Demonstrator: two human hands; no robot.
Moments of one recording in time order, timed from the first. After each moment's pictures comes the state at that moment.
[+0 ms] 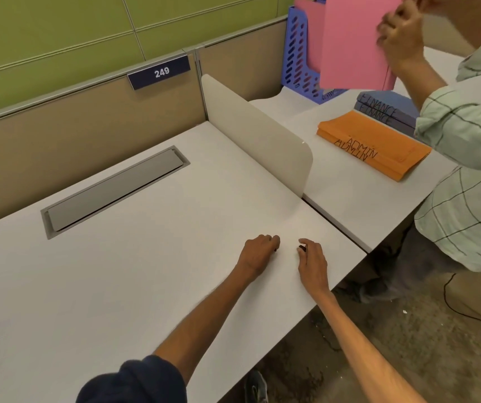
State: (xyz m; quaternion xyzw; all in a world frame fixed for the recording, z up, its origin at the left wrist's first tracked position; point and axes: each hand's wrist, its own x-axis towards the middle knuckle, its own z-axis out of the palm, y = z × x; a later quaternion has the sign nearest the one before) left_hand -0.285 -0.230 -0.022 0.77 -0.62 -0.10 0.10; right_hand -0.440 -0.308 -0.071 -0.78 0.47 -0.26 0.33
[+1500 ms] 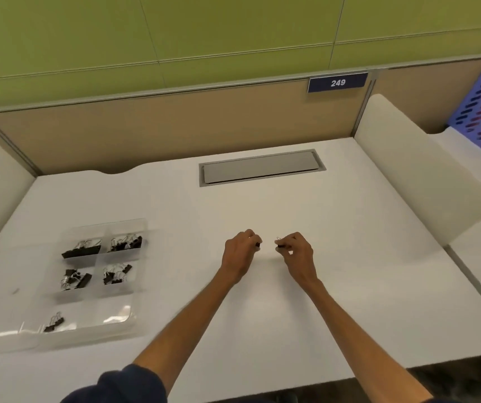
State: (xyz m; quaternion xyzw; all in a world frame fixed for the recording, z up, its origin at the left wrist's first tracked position) left_hand -0.145 0.052 0.003 0.93 -0.32 0.04 0.20; right_hand -0.224 -0.110 -0.024 -0.84 0.17 -0.17 0.49
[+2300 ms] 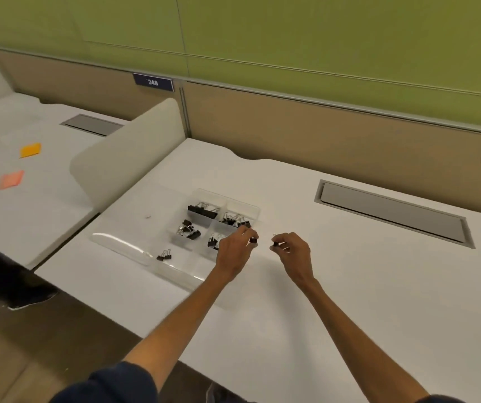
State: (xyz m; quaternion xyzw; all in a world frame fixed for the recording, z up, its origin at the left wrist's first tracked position) left_hand -0.125 0.287 0.021 0.96 -0.04 0.14 0.26; right_hand -0.107 0.106 0.003 -0.85 -0.09 -0.06 0.52
